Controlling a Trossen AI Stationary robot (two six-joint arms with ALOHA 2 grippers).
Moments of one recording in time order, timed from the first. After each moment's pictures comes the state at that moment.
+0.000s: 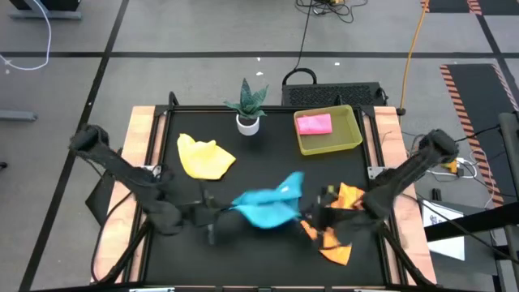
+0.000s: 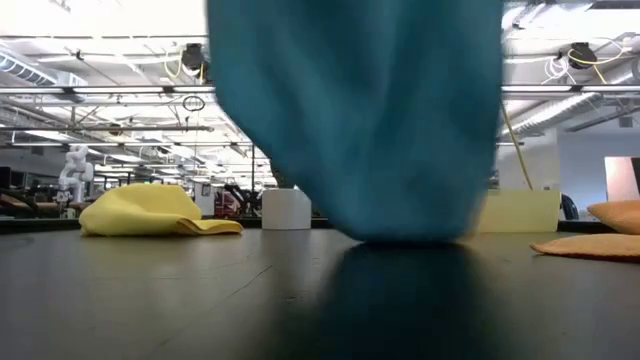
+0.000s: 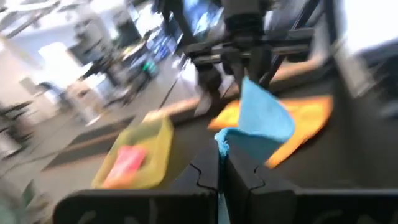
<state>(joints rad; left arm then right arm) -0.68 1.29 0.80 0.34 -0.83 0.26 0.70 1.37 0.98 -0.27 0.73 0.30</state>
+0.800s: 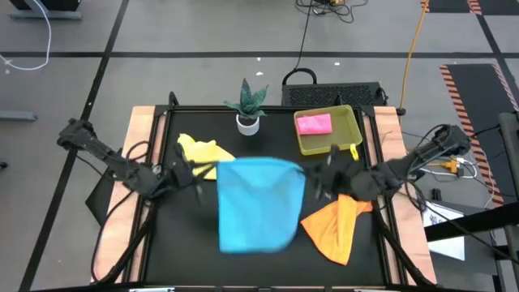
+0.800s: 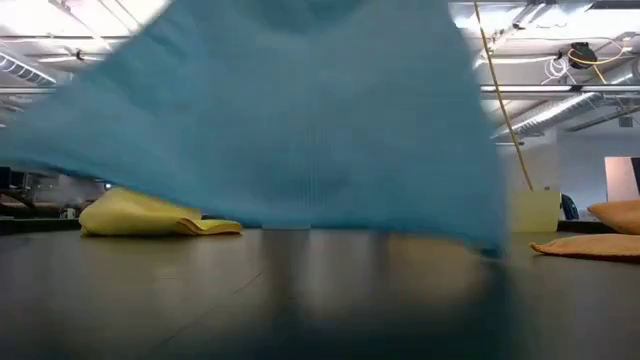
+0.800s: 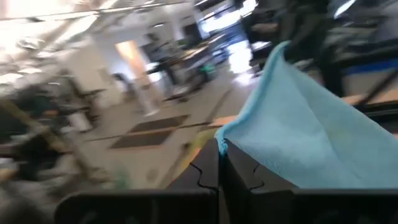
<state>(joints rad) -0.54 1.00 0.80 0.23 -0.99 0.40 0.48 1.15 0.99 -0.08 0.86 -0.14</state>
